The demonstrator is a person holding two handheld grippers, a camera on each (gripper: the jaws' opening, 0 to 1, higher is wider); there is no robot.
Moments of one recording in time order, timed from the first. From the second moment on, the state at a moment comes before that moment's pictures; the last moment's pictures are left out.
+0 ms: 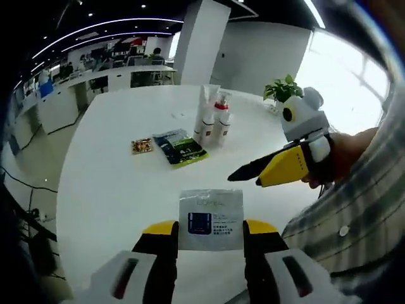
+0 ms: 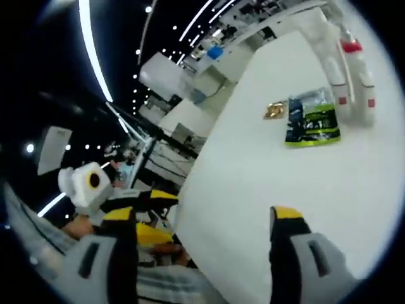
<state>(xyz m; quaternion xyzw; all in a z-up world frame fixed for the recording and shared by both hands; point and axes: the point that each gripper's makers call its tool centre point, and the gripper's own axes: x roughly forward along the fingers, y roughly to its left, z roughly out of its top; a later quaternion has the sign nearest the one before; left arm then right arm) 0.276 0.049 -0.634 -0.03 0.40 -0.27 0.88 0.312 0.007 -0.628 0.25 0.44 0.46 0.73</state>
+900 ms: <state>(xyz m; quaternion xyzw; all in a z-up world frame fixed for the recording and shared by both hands) 0.283 -0.020 -0.621 0.06 0.37 -0.40 0.83 0.296 -0.036 -0.618 0.39 0.42 0.38 0.72</state>
